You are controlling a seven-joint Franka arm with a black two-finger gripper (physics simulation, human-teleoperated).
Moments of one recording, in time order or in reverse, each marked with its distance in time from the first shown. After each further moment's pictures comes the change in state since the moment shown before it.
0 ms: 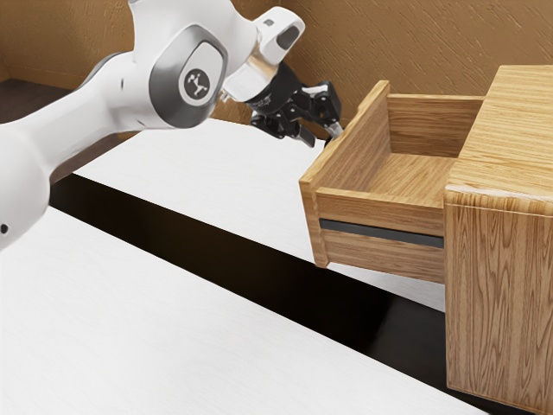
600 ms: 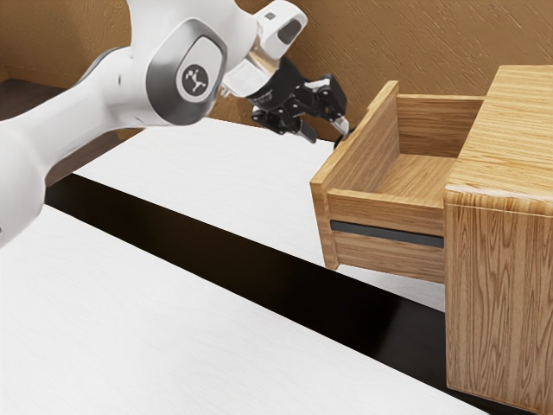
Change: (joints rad) arm -0.008 -0.013 -0.009 0.002 0.002 -0.001 0.003
